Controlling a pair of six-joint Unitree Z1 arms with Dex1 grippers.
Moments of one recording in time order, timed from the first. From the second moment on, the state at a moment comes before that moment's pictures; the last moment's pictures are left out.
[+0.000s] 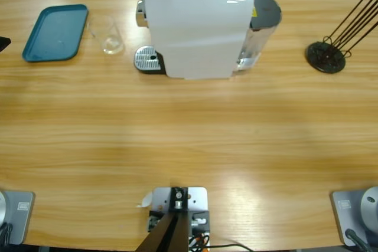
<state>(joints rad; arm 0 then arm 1) -0.60 0.95 -0.80 0.41 -0.01 -0.01 0.89 1.81 -2.31 1.10 -0.08 -0.46</state>
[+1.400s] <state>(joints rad) -0.60 0.97 -0.80 0.41 -0.03 -0.01 1.02 1.81 -1.63 0.30 -0.58 -0.17</state>
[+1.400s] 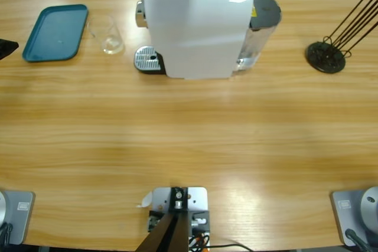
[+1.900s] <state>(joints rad) -0.60 0.97 -0.80 0.41 -0.03 -0.01 1.03 1.89 -1.61 0.30 -0.54 -0.08</state>
